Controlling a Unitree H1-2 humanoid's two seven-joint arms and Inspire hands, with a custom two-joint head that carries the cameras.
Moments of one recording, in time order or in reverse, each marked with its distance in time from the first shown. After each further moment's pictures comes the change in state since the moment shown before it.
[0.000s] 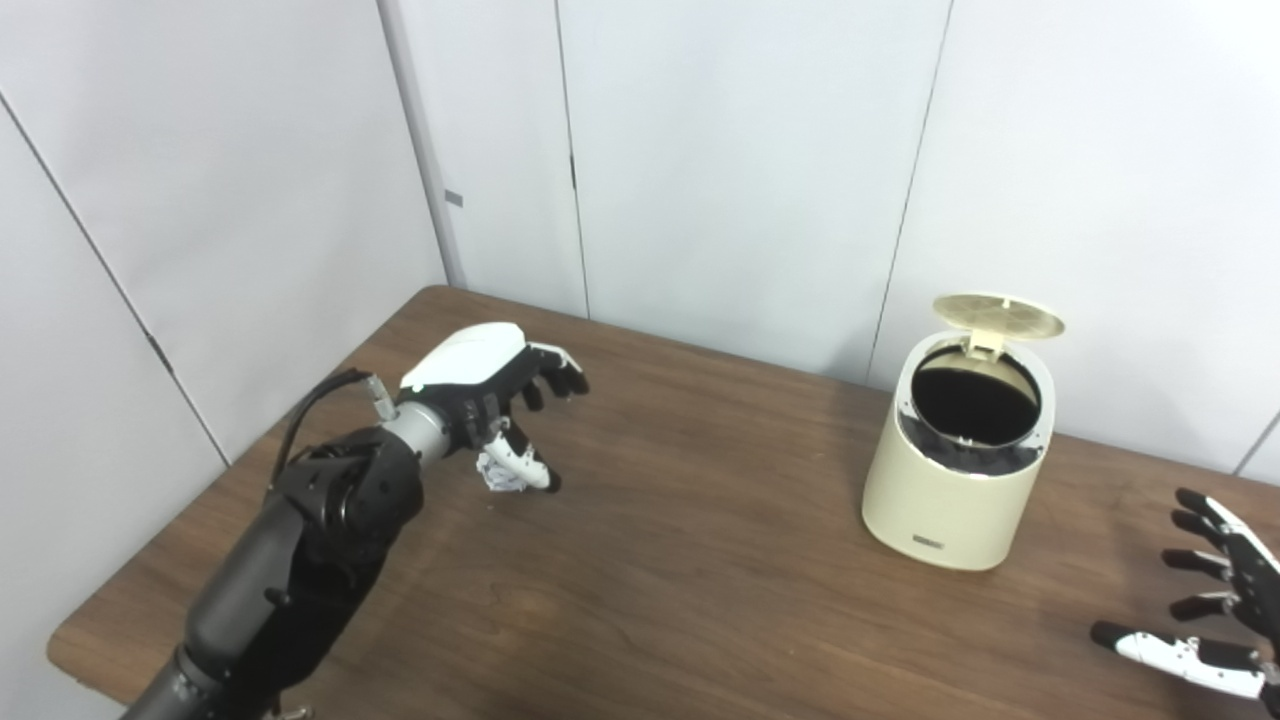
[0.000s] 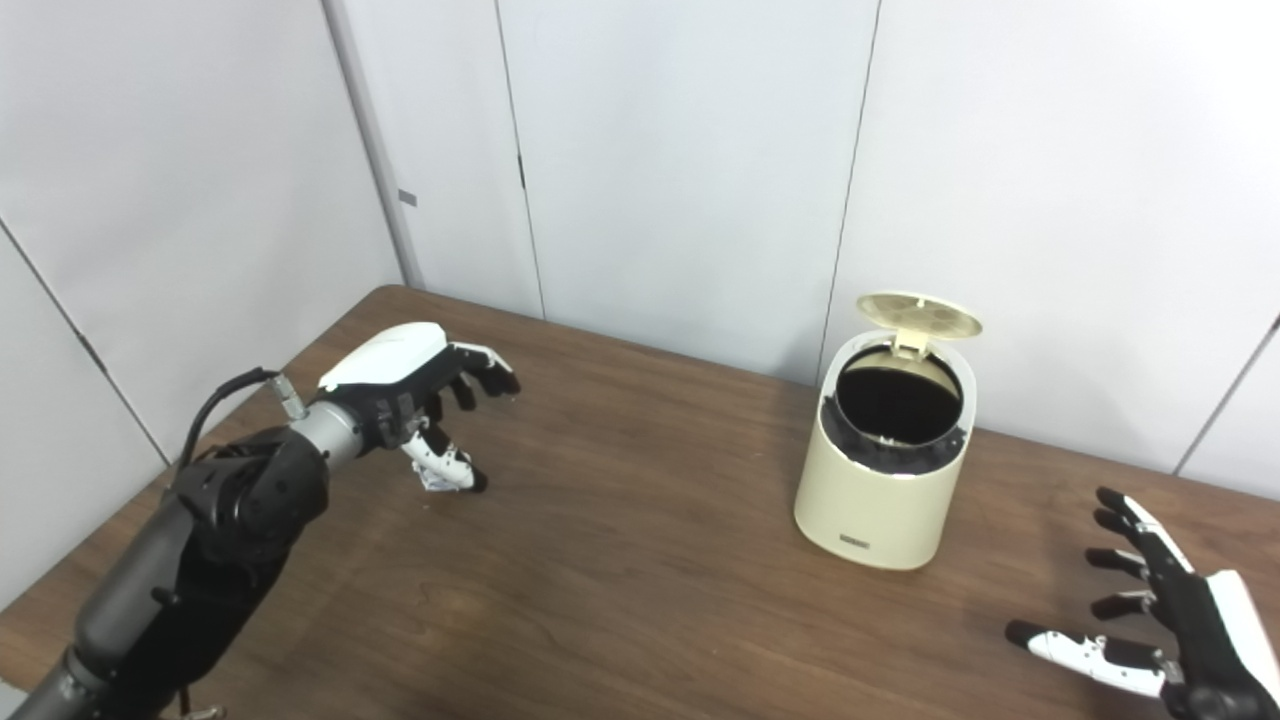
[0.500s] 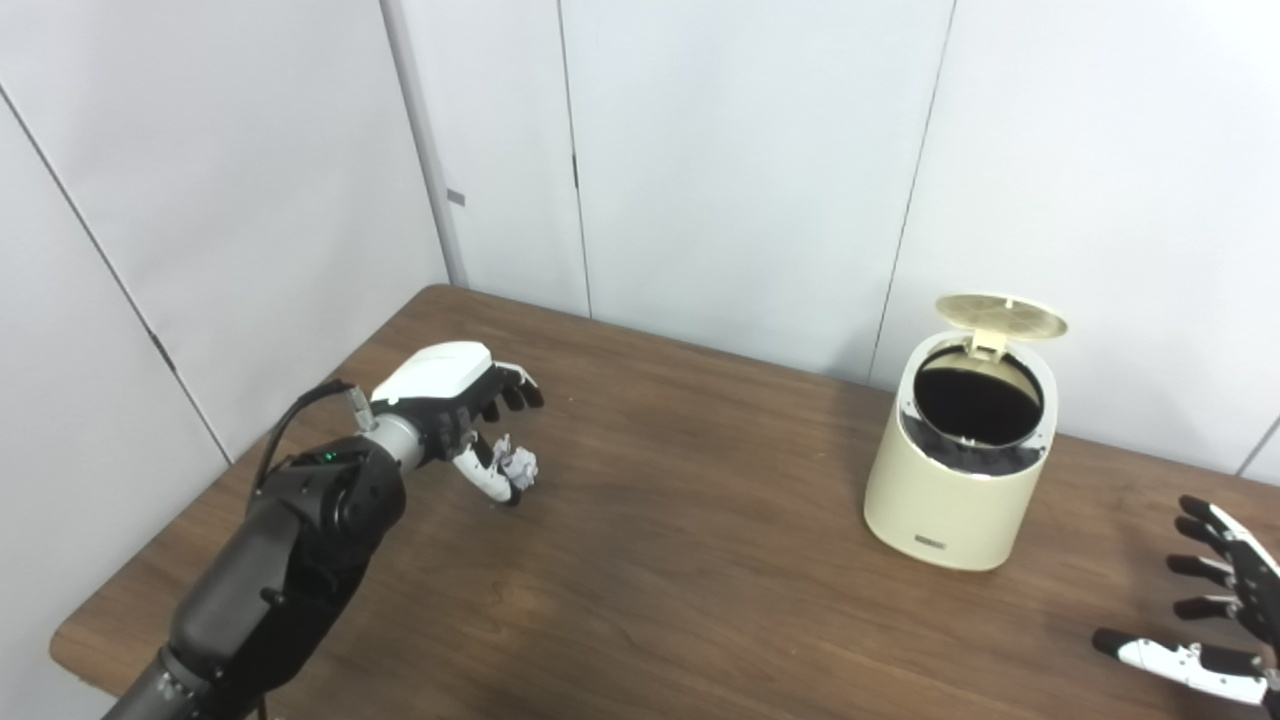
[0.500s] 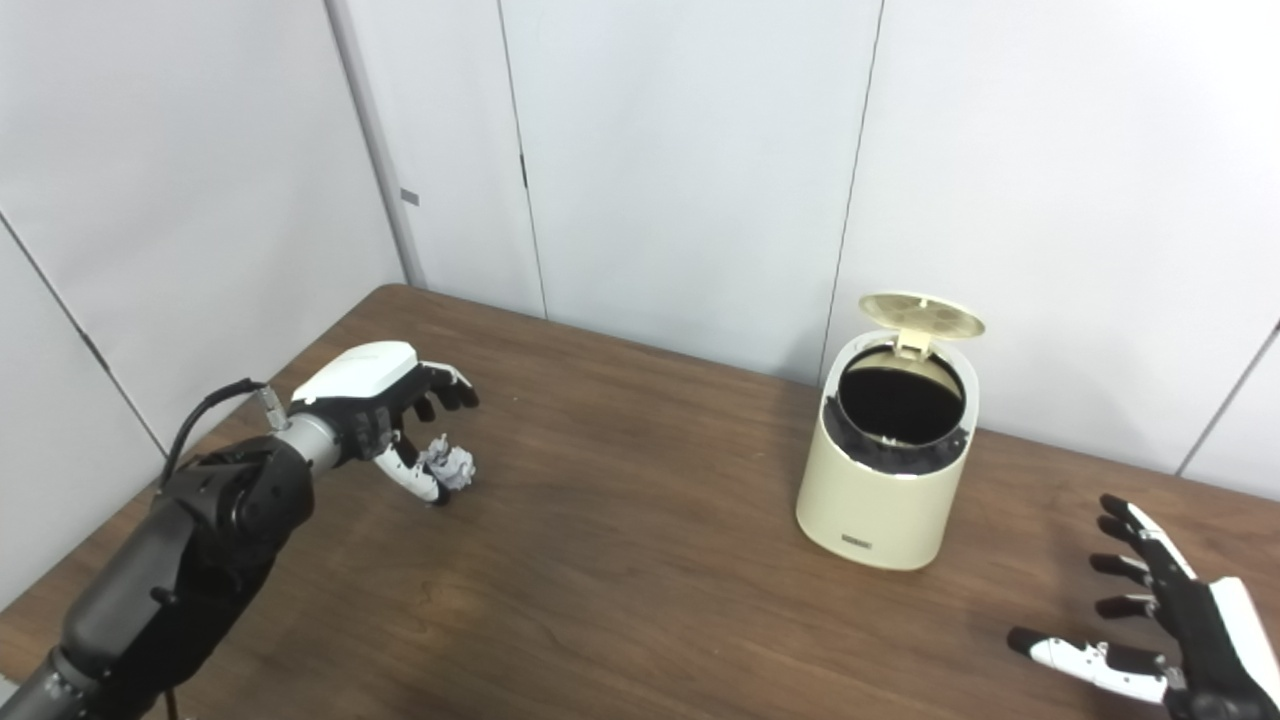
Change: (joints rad) left arm 0.028 0.009 -0.012 0.071 0.084 0.014 0.014; right arm 0.004 -0.001 0.001 -0.010 0.001 0.017 0.002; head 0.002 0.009
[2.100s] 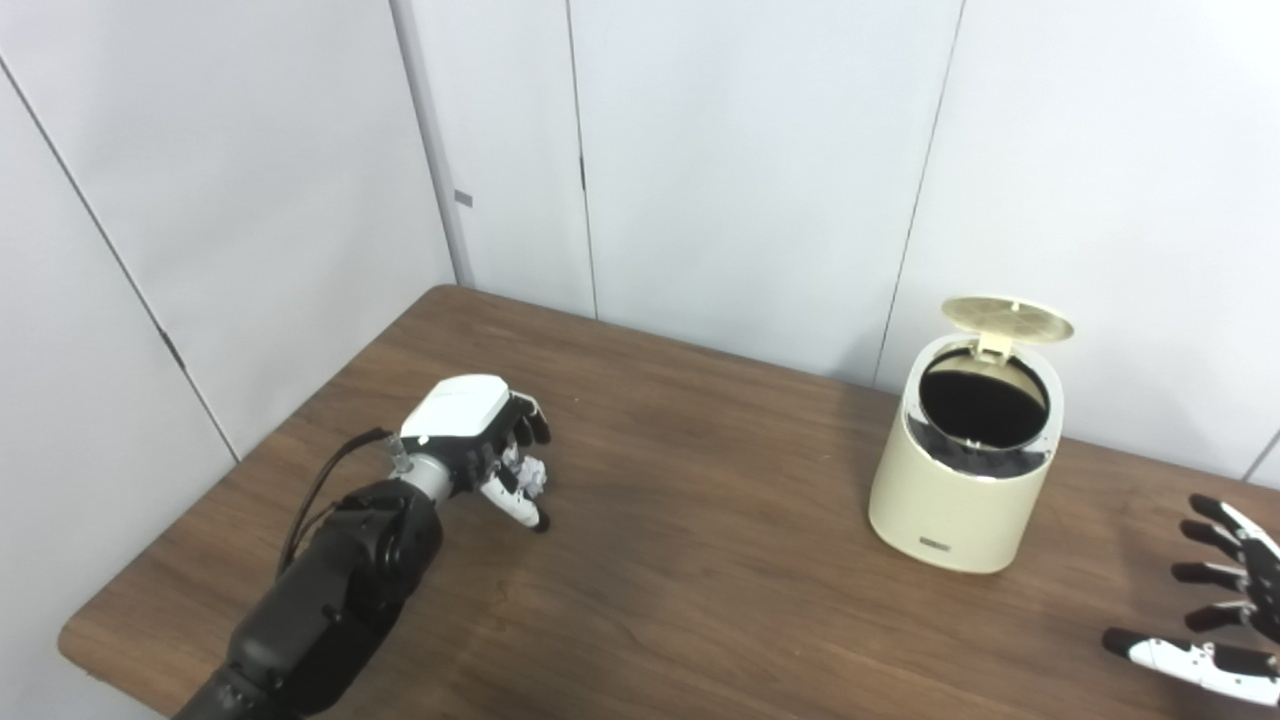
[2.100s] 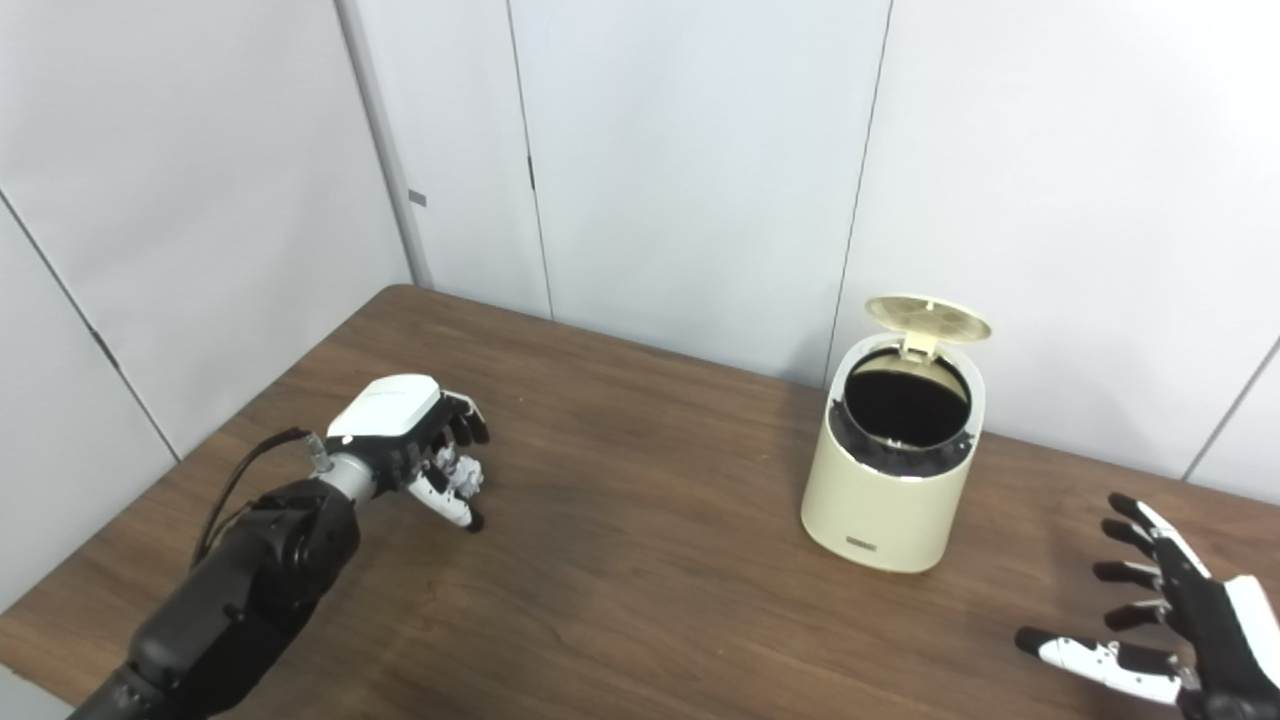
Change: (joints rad) left arm 0.000 -0.067 -0.091 0.250 0.018 -0.134 0.305; right arm 0.009 -0.011 -0.001 -0.092 -0.005 0.073 0.033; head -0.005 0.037
